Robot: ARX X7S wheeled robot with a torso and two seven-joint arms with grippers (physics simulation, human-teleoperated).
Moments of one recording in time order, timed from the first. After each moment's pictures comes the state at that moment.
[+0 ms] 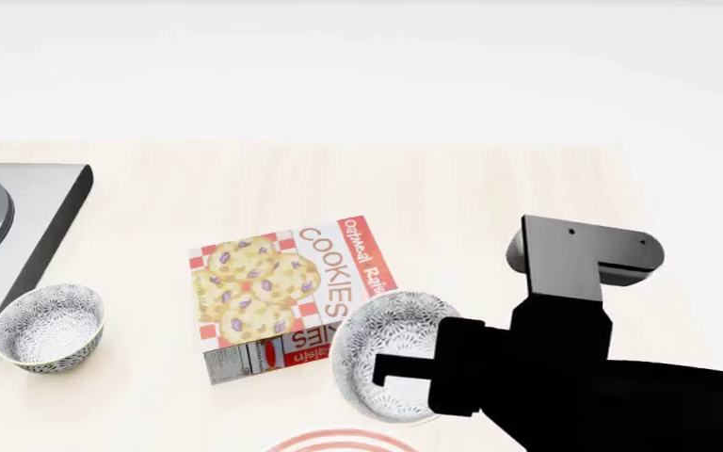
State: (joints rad) left arm -0.15 -0.32 -0.18 0.10 -0.61 -0.21 -0.23; right arm 0.83 0.30 0.10 -0.01 1.50 1.53 0.96
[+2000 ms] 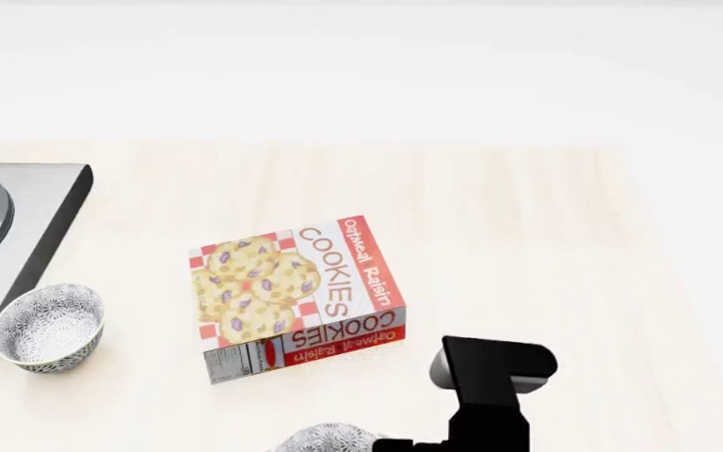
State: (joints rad) left arm -0.15 -0.33 -0.16 0.09 -0.63 -0.19 -0.24; right arm 0.68 0.38 -0.21 0.08 1.42 1.34 0.55
